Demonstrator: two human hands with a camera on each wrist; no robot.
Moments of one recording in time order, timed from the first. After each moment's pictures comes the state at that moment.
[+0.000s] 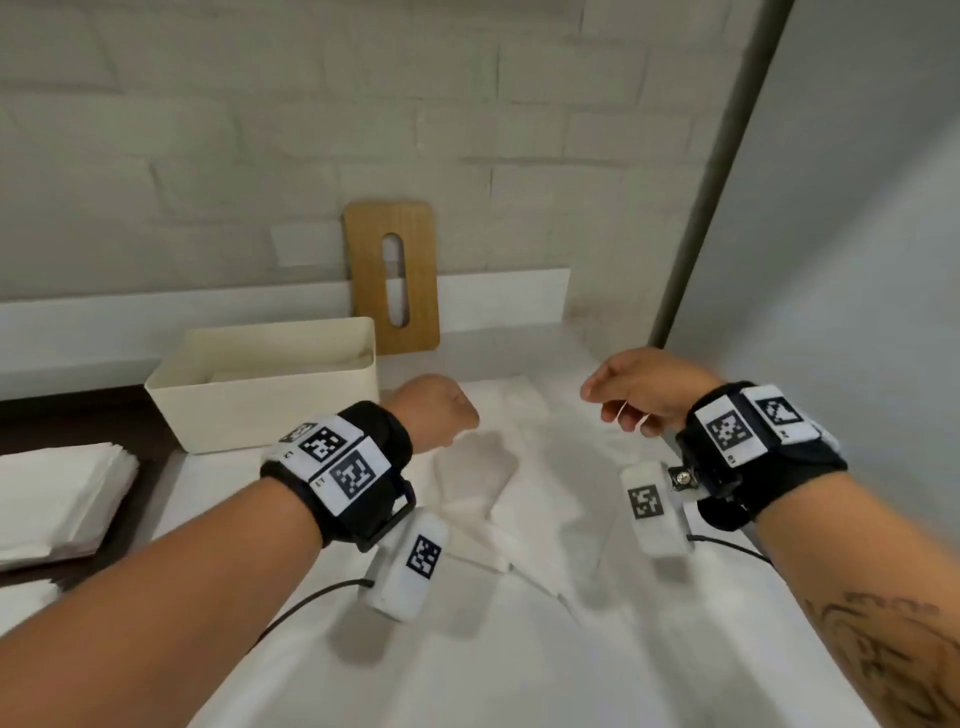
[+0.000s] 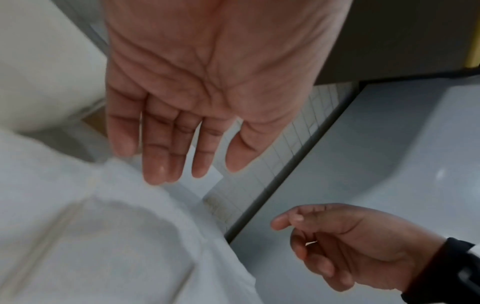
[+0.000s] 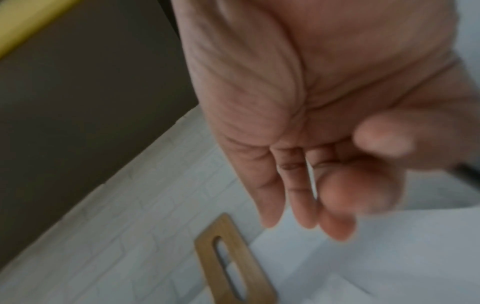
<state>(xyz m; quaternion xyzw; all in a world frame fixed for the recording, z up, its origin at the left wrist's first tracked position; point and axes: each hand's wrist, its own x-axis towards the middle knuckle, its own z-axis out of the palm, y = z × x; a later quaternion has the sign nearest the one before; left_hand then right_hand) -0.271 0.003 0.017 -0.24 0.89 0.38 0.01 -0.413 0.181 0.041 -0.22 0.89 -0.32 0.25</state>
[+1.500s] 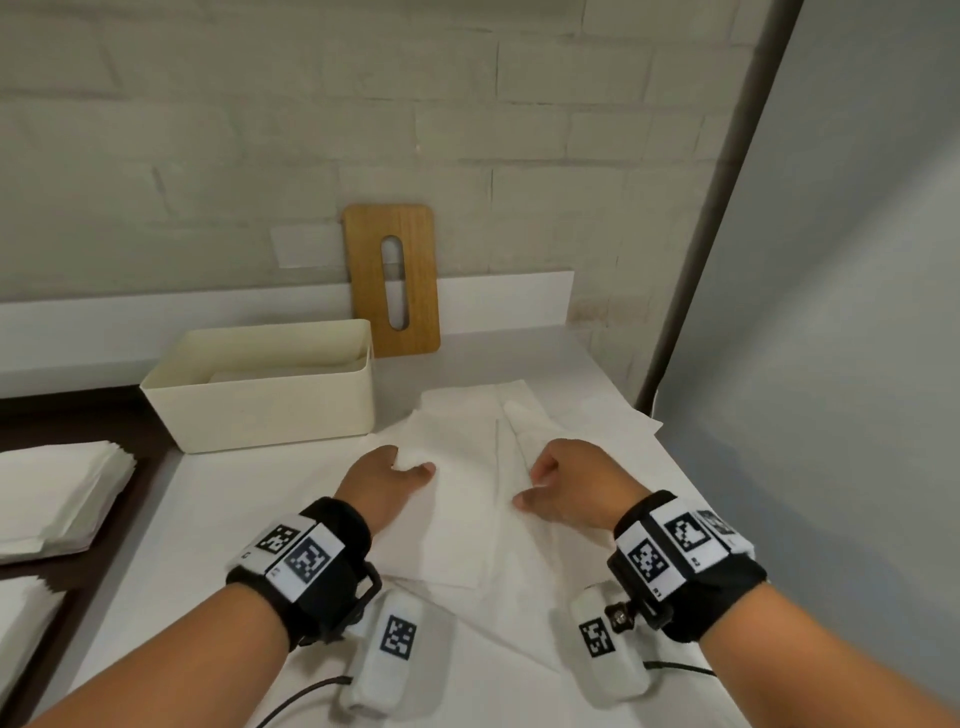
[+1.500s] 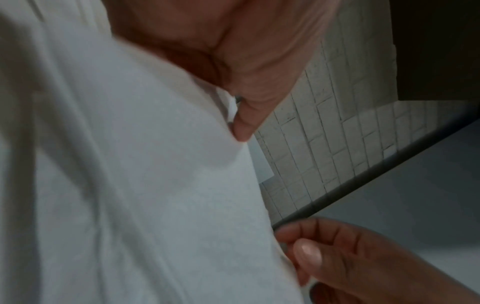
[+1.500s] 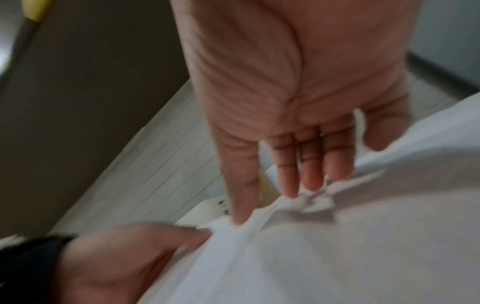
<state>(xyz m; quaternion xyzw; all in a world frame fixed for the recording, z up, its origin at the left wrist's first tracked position) -0.238 0.006 -0.048 -0.40 0.77 0.49 -0.09 -0.361 0.170 -0.026 -0.34 0.90 -0.20 0.20</state>
